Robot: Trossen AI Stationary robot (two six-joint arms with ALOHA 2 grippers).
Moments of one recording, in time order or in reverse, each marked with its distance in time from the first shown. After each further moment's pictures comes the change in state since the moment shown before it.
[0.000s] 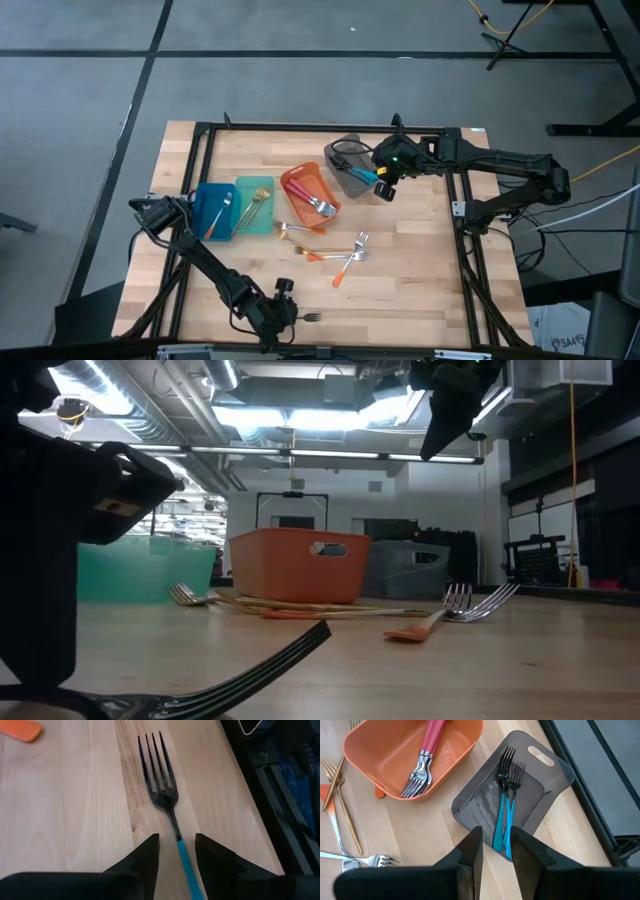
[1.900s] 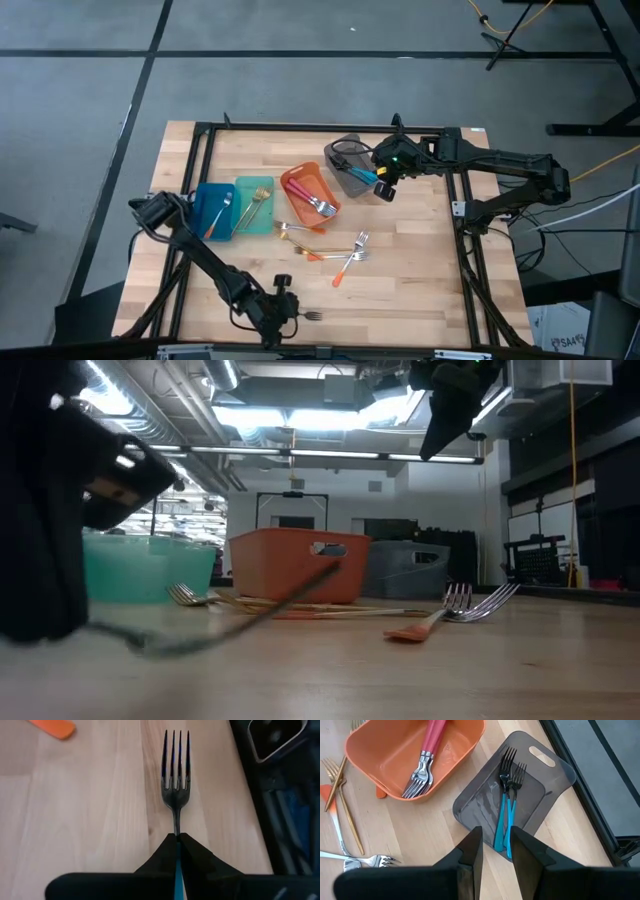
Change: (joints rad) left arm 0.009 -0.053 -0.004 -0.018 -0.007 -0.116; right arm 0.000 0.000 0.000 0.003 -0.006 0.000
